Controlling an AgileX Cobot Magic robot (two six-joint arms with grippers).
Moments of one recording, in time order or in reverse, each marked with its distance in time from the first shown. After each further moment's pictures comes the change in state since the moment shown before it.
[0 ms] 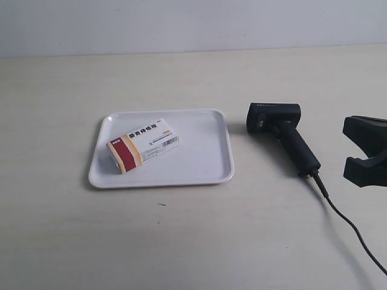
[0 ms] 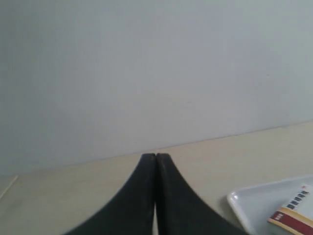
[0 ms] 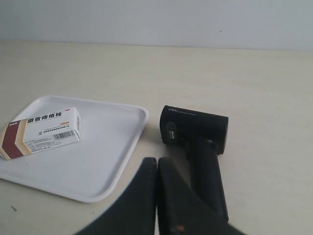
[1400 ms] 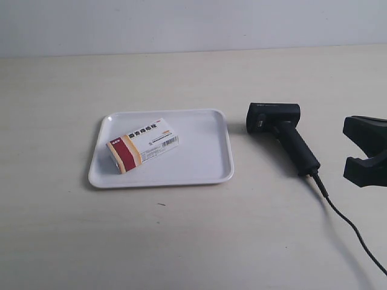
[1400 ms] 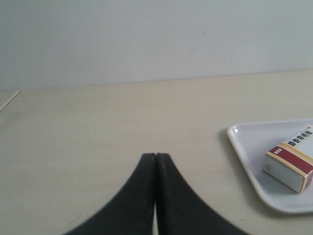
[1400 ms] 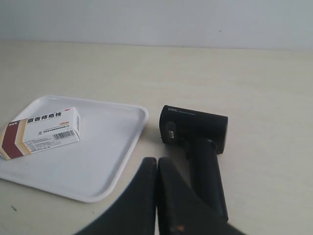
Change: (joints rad) left arm 0.037 -0.005 0.003 -1.277 0.251 1.175; right arm 0.000 0.000 0.000 0.000 0.000 0.000
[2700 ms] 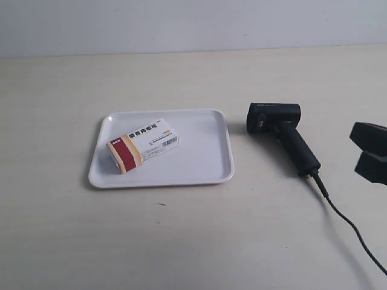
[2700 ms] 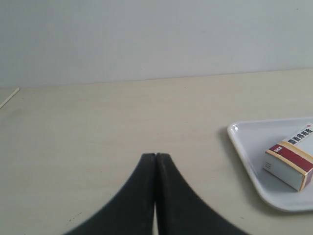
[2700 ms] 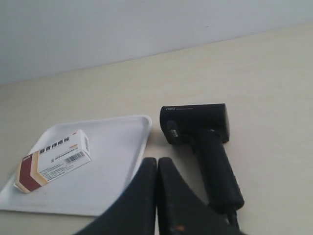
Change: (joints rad) left arm 0.000 0.000 0.000 -0.006 0.006 0.002; right arm 0.000 -0.060 0.082 0.305 -0.054 -0.082
